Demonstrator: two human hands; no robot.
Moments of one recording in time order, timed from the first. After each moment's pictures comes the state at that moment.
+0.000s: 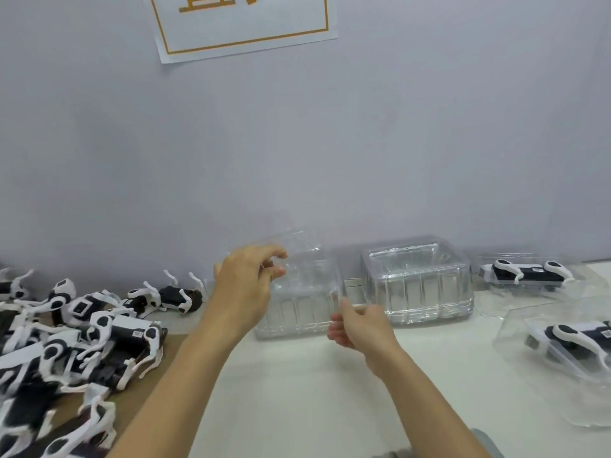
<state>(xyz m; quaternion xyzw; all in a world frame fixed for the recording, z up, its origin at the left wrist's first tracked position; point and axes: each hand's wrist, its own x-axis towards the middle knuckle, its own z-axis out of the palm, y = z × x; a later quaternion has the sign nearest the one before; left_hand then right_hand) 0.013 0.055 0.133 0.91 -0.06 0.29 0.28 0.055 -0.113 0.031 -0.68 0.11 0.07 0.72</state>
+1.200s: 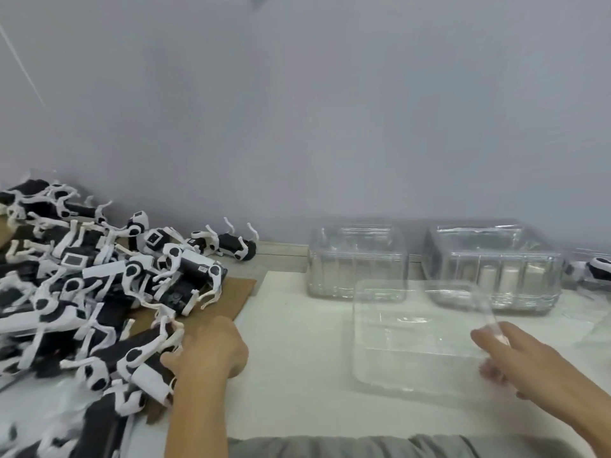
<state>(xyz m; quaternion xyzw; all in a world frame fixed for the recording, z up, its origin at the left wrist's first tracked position) -0.065 0.148 0.047 0.90 0.37 -0.11 0.20 -0.011 -0.216 0.028 -0.90 0.05 0.10 0.43</state>
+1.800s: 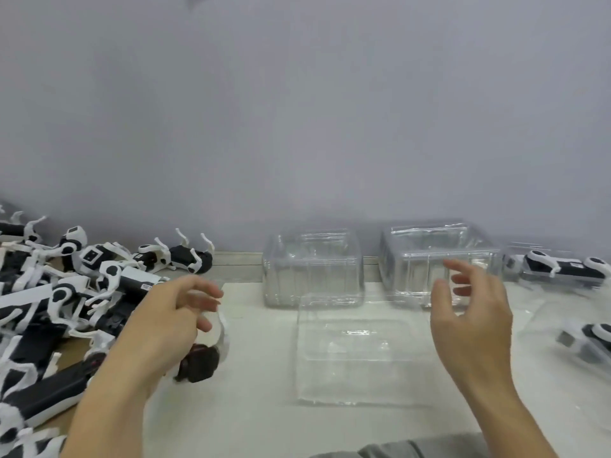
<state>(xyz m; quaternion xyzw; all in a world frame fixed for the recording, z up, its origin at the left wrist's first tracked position) -0.056 0.132 0.081 0.84 0.20 0.15 0.48 0.001 -0.178 0.042 -0.80 0.03 -0.31 0.51</state>
